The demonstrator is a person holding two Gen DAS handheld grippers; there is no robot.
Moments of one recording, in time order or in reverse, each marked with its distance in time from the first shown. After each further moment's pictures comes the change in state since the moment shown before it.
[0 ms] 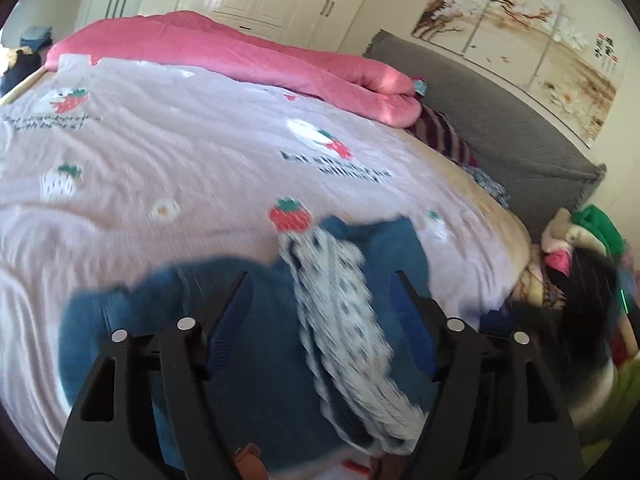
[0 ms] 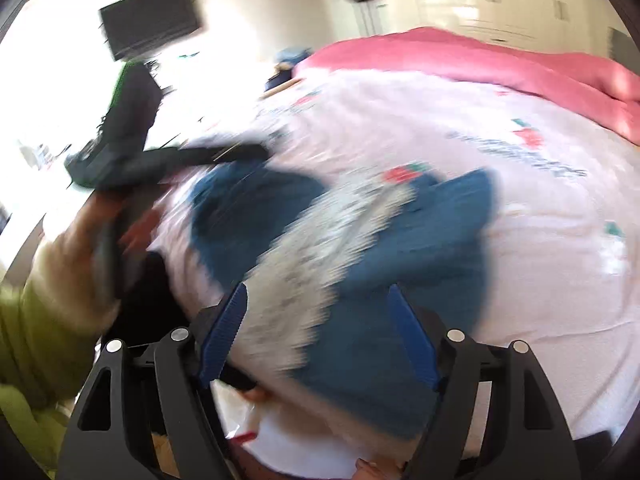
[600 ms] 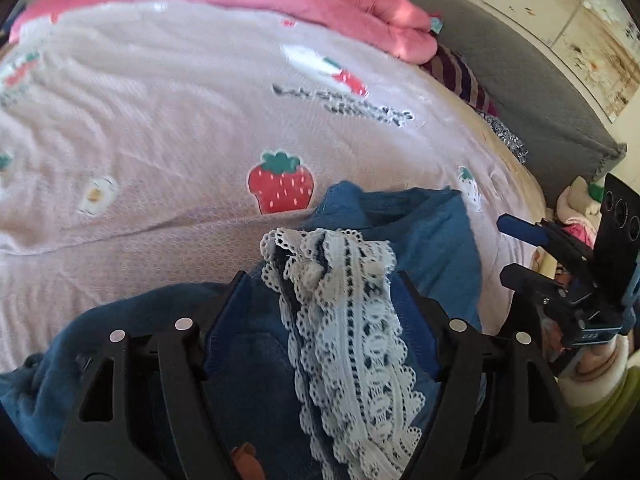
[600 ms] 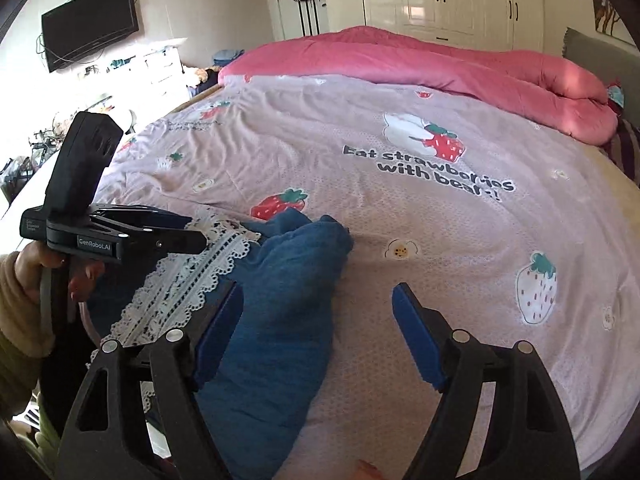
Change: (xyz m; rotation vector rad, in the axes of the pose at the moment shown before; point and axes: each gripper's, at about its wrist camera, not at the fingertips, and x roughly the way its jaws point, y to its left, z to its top) left arm 0.118 0.012 0.034 -0.034 0.269 0.009; right arm 0.020 -0.075 0.029 0.038 0.043 -0.149
